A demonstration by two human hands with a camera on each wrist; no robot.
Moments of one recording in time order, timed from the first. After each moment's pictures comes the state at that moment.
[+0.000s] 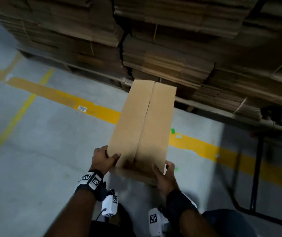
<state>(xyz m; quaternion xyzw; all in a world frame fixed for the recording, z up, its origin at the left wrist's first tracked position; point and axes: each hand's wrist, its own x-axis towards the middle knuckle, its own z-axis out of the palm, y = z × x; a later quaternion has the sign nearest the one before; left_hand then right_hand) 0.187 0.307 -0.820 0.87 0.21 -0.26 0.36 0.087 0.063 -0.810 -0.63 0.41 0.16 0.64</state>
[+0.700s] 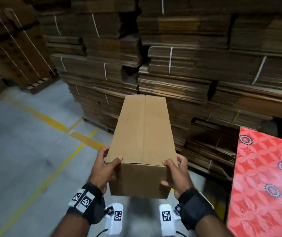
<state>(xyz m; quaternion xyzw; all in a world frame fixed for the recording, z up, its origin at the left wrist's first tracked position) 0.027 0.208 -0.221 0.71 0.19 0.00 0.67 0.022 -0.034 -0.252 -0.58 0.27 0.09 0.76</state>
